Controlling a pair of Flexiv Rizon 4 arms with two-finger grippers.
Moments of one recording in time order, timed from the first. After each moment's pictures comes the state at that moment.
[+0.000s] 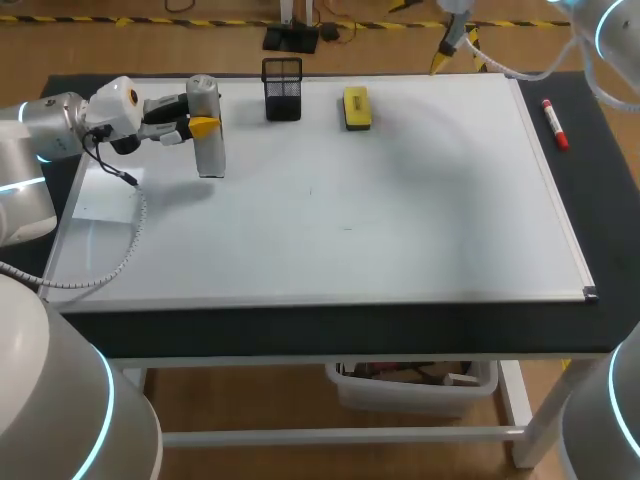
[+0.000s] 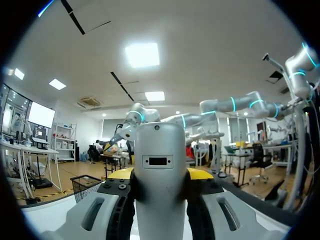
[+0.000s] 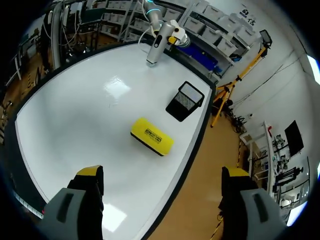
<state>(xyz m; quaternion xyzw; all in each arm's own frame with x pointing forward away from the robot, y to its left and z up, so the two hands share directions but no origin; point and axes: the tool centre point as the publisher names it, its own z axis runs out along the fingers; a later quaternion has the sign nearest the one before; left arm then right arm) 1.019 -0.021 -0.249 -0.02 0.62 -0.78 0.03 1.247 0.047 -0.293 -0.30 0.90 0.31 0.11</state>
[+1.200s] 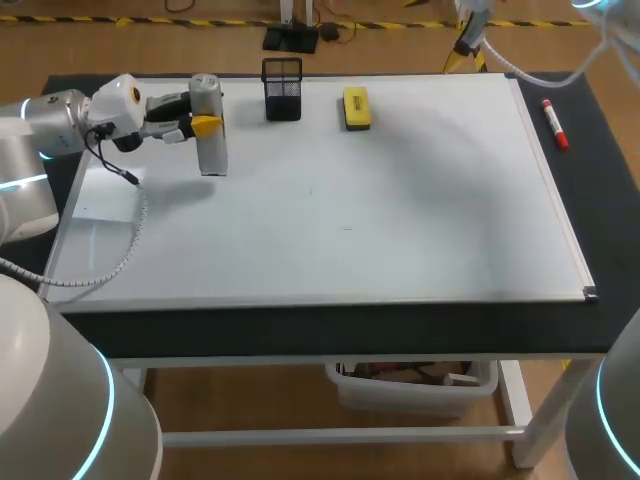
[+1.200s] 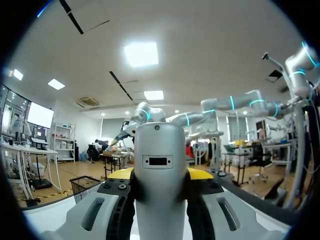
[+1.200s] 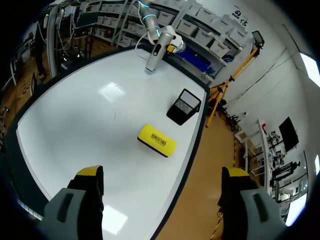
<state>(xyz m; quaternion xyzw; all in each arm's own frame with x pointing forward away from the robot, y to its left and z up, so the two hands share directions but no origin) 1.024 -0.027 -0.246 -0.02 0.62 -0.78 0.03 1.222 0.028 -0.272 -0.27 0.90 0.32 0.13</state>
